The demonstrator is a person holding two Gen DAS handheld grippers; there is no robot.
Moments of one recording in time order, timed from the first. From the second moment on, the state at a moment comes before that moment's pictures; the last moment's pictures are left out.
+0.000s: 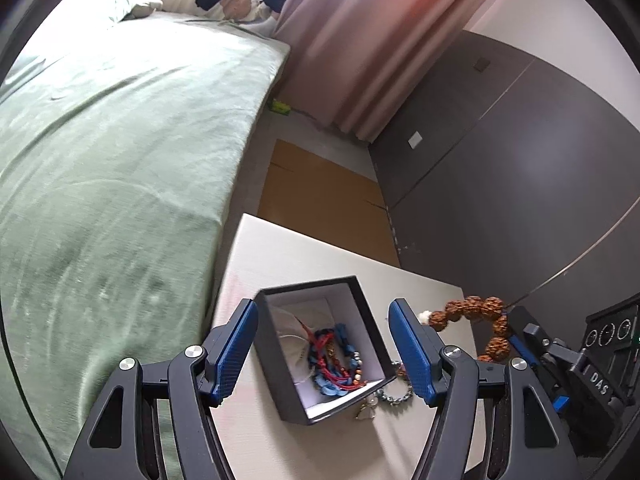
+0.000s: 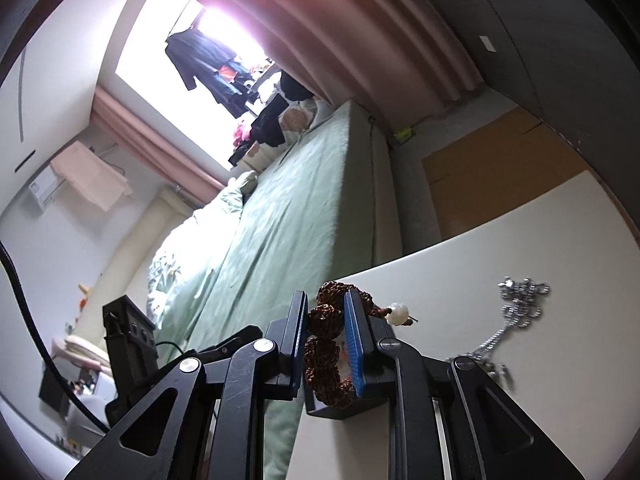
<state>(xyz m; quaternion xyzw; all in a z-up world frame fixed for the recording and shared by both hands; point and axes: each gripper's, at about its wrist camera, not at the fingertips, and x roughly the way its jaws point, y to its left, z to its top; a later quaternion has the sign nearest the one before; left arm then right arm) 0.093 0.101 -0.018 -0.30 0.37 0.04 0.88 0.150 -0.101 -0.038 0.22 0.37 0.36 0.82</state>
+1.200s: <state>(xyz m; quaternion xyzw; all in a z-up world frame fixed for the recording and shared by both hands) 0.107 -0.008 -0.042 -0.20 0.44 0.00 0.87 0.151 -0.194 -0.067 0.17 0.46 0.22 0.84</state>
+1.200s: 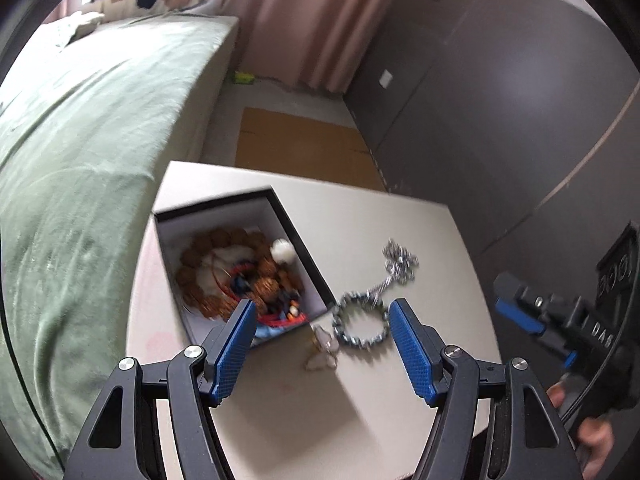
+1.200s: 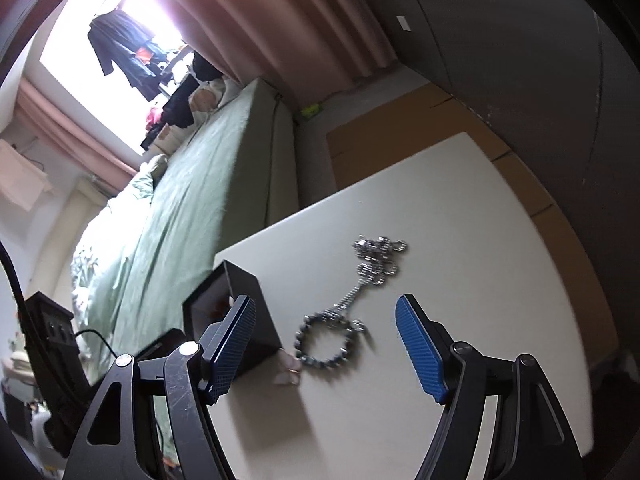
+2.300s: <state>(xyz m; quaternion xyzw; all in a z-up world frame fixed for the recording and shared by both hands) 0.128 -0.074 -0.127 -0.04 0.49 0.08 0.87 0.145 -0.231 -0.091 0.16 0.51 0.17 0.83</state>
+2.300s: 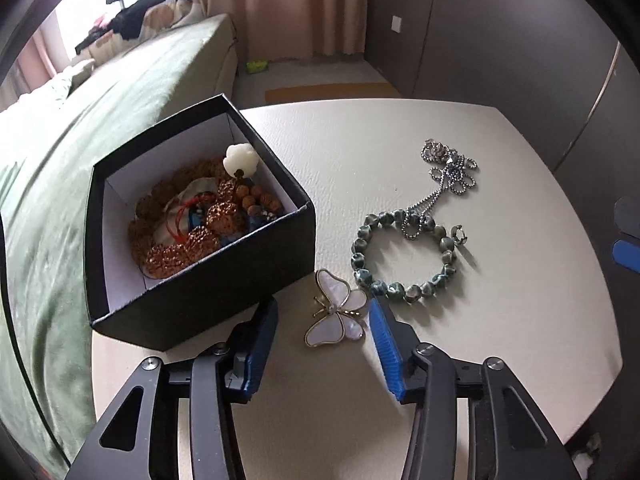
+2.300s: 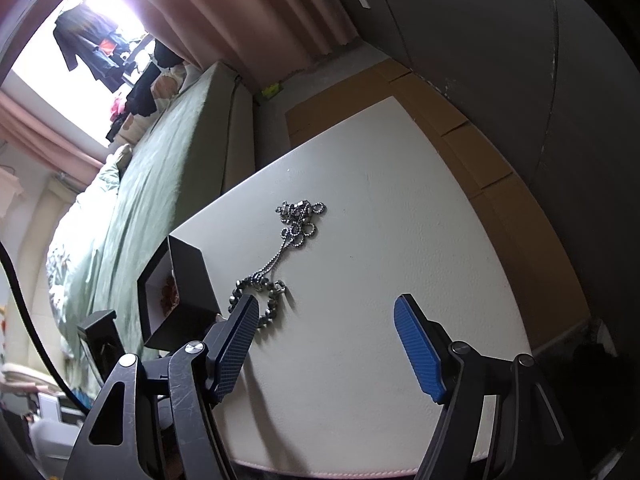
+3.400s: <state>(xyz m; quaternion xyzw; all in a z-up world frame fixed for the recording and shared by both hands) 0.118 0.005 -0.046 -0.16 0.42 0.05 0.89 0.180 -0.157 -0.141 0.11 0.54 0.22 0.80</state>
